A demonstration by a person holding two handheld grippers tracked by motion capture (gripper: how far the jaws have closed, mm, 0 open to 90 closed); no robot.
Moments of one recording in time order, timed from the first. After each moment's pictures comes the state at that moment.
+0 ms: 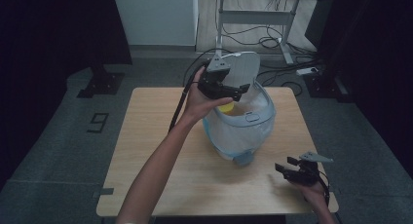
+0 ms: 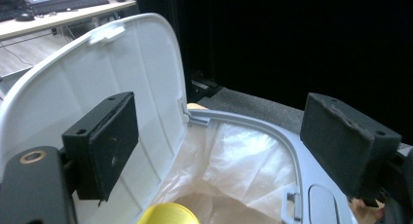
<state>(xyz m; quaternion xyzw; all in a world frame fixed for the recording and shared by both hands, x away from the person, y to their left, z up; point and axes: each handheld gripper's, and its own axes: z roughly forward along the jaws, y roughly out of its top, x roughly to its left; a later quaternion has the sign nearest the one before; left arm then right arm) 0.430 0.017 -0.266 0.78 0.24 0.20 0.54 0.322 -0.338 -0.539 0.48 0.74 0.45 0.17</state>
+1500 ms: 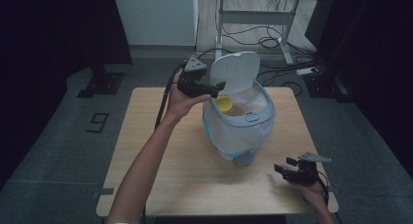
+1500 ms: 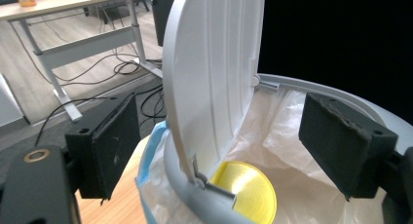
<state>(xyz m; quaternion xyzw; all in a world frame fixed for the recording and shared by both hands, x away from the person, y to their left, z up) 0.462 0.063 -0.291 0.77 0.29 0.21 0.52 0.323 -0.336 -0.543 0.48 0.74 0.44 0.17</state>
